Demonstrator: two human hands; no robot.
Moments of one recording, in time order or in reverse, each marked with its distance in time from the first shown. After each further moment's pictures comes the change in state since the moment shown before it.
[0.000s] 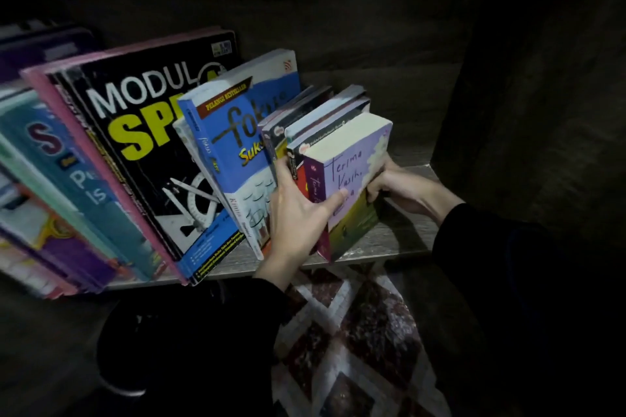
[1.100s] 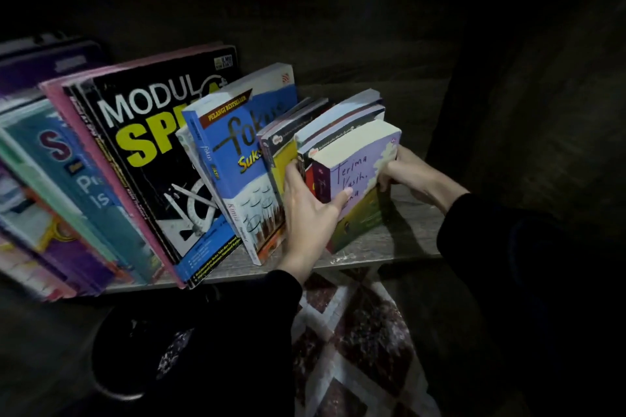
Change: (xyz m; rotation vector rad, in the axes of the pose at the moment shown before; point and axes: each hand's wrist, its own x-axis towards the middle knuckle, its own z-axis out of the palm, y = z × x) left_hand -0.002 0.015 0.020 -0.029 0.035 -0.003; right_hand -0.014 -0.032 -0.022 -0.208 0.147 -0.093
